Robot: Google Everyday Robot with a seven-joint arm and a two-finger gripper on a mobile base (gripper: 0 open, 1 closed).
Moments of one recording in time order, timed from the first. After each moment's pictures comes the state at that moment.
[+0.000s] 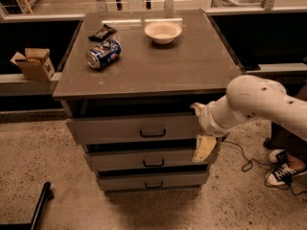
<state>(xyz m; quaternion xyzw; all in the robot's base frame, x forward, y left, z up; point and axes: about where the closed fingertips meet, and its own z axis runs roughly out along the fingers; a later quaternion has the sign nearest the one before) 0.542 -0.137 0.683 -0.68 0.69 0.04 0.24</state>
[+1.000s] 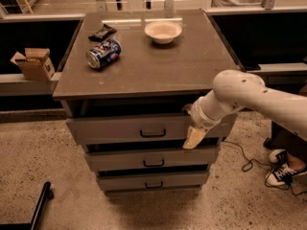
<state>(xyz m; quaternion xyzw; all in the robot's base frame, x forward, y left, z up) 0.584 -0.121 0.654 -0.69 0.69 0.06 0.23</state>
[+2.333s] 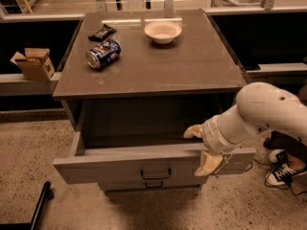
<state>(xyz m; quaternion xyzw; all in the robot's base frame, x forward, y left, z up) 0.467 -0.122 0.692 -0.75 0.61 0.09 0.23</state>
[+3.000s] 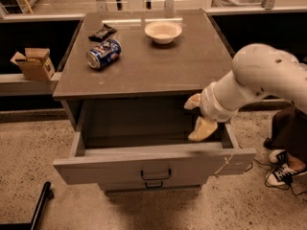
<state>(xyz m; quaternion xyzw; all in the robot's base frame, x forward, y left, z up) 0.528 -0.124 0.753 -0.72 0.65 0.05 0.24</state>
